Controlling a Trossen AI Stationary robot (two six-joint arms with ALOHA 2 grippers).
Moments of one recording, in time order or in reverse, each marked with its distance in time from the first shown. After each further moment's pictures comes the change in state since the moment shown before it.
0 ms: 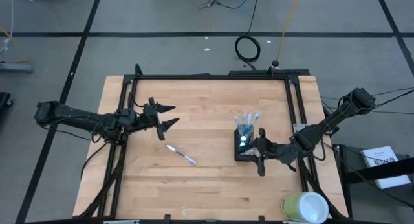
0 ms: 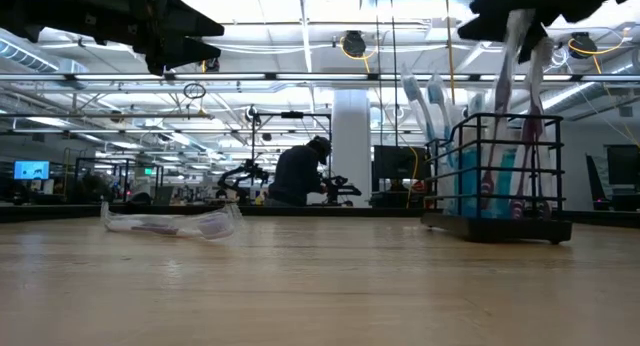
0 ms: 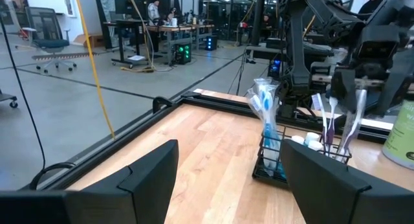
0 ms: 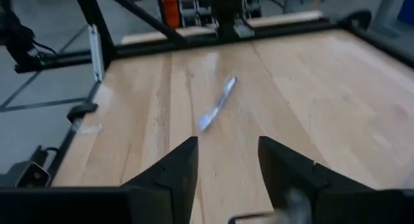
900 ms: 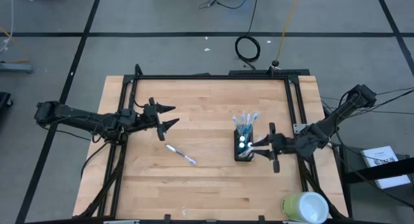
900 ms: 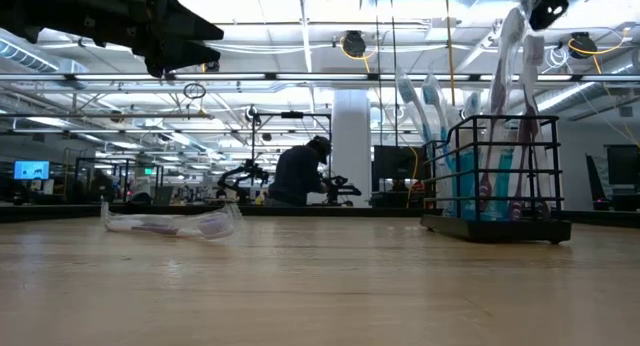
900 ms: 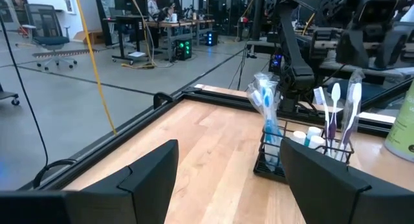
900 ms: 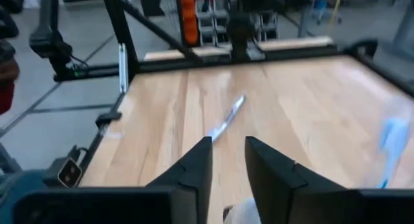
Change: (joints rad) left arm 0.000 0.000 0.000 -0.022 0.000 0.002; right arm 0.058 -0.257 0.000 -0.130 0.004 -0.106
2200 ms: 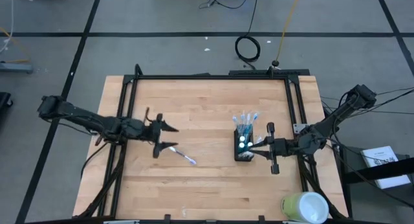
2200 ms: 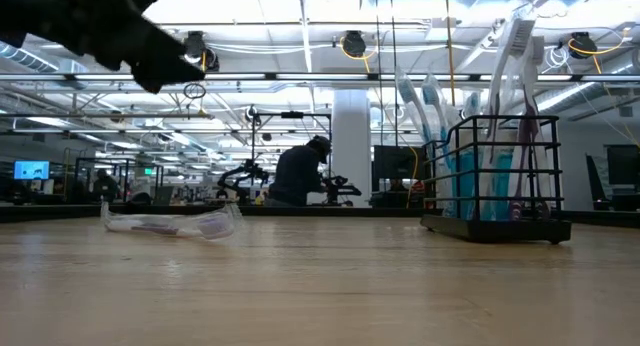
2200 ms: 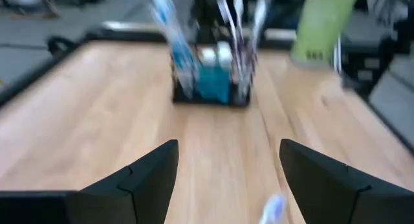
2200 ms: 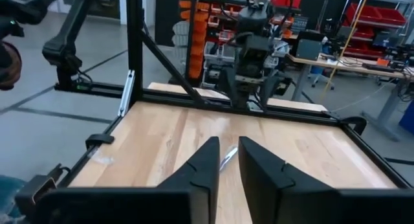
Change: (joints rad) left arm -0.140 0.041 0.001 -0.188 0.211 -0.036; right arm 0.001 0.050 0.001 0.242 -0.003 -0.316
